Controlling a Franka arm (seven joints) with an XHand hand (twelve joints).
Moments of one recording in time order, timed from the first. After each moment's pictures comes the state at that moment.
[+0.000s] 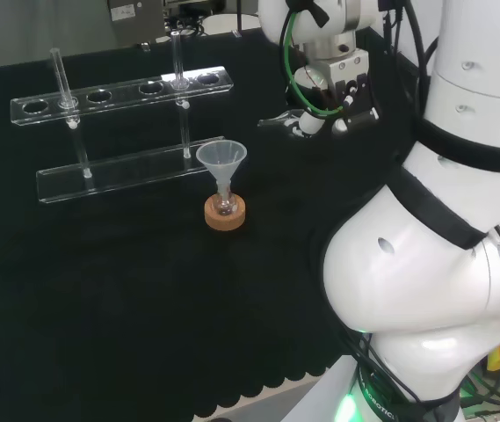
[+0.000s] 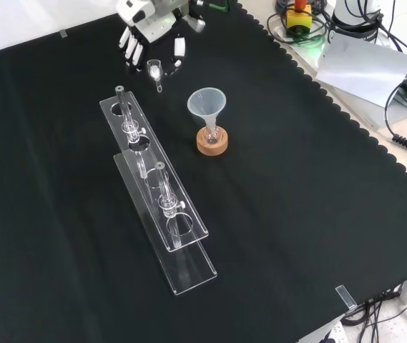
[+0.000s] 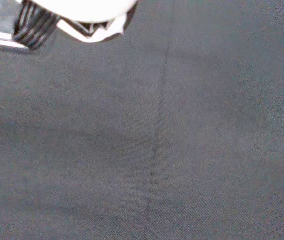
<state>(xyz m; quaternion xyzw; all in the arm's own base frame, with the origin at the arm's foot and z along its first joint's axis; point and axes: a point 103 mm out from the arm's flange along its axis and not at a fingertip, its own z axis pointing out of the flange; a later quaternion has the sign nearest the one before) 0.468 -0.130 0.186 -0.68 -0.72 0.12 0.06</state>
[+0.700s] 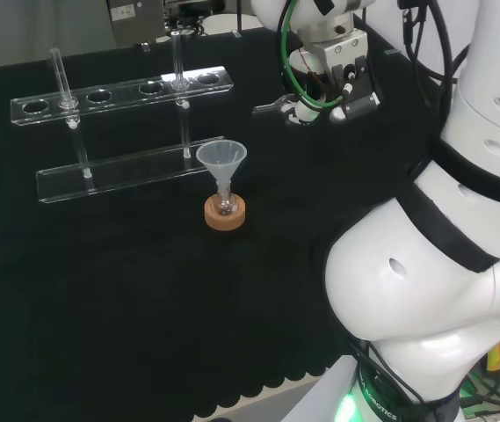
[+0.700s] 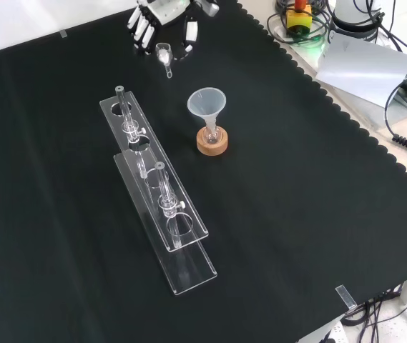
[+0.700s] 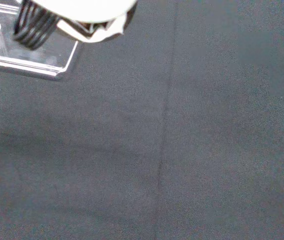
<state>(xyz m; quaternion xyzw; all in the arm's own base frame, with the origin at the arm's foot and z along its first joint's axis) 0.441 -0.106 0.237 -0.68 -0.72 0.13 0.02</state>
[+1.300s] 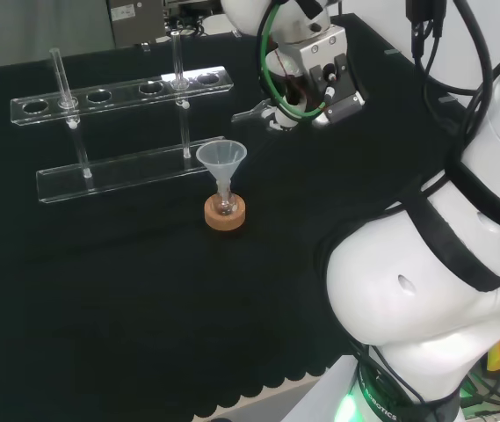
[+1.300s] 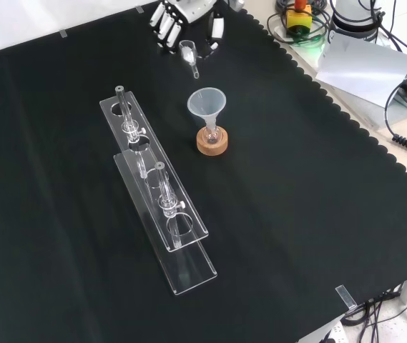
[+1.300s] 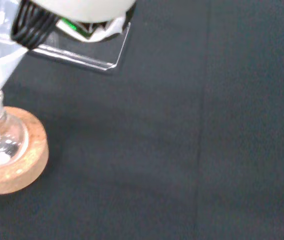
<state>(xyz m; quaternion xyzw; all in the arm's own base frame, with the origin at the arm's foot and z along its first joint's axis) 0.405 -0.048 0.262 -0.66 -0.73 0.16 0.01</state>
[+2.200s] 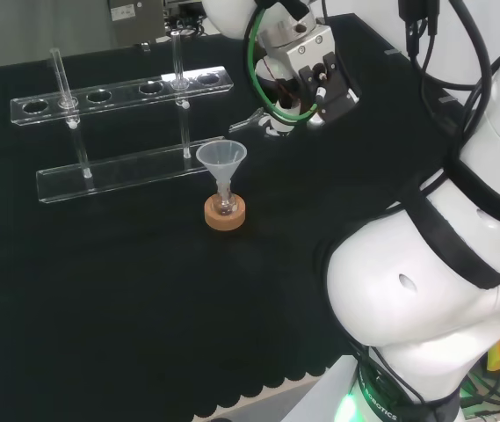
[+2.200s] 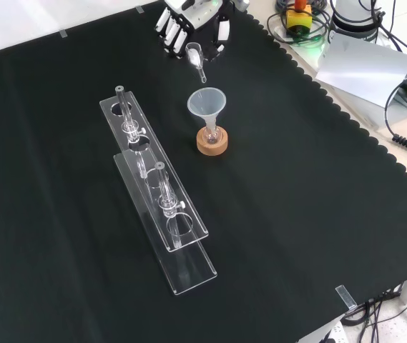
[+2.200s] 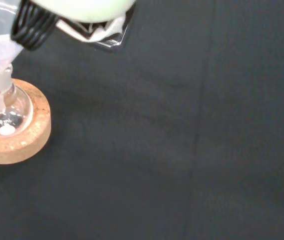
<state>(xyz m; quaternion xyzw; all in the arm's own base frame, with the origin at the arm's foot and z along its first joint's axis) 0.403 -0.040 0.263 -0.65 -0.73 0.21 0.01</state>
